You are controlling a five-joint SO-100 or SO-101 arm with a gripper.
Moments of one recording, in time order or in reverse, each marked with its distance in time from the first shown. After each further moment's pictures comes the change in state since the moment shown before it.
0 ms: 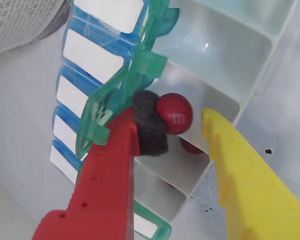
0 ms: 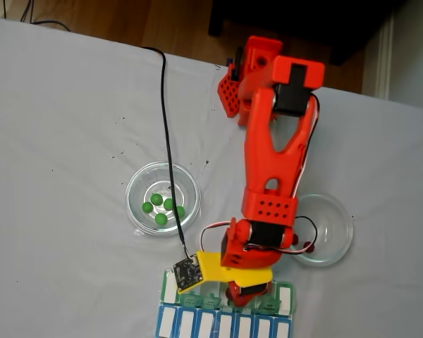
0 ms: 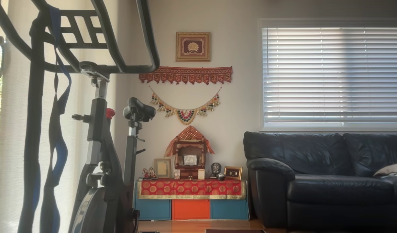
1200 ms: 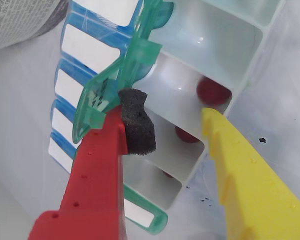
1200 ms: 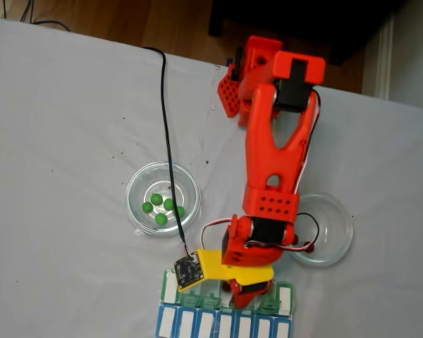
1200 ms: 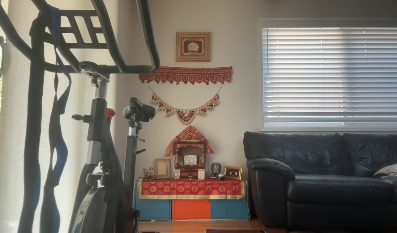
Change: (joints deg) arm -0.7 3.2 2.3 0.0 0.0
